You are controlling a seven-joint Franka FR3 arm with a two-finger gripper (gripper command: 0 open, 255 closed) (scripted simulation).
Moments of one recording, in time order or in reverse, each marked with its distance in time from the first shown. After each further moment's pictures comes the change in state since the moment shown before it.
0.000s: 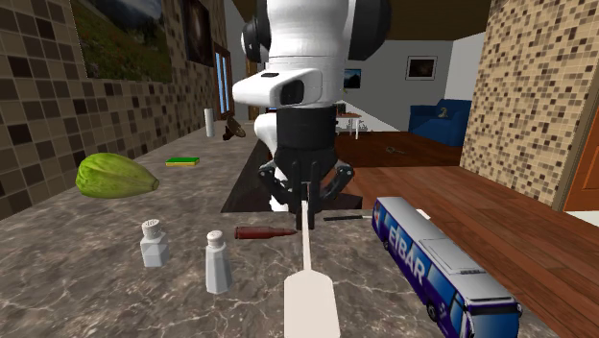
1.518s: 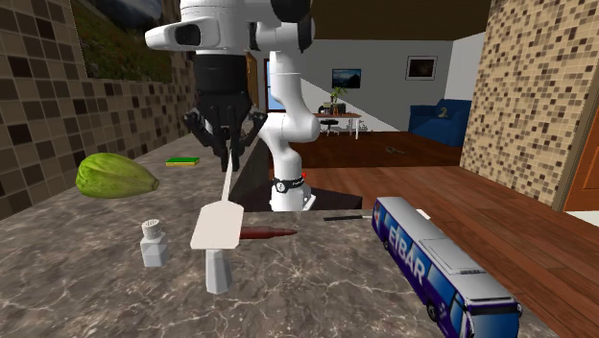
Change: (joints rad) arm -0.160 -0.269 -0.079 -0.191 0.067 -0.065 -0.245
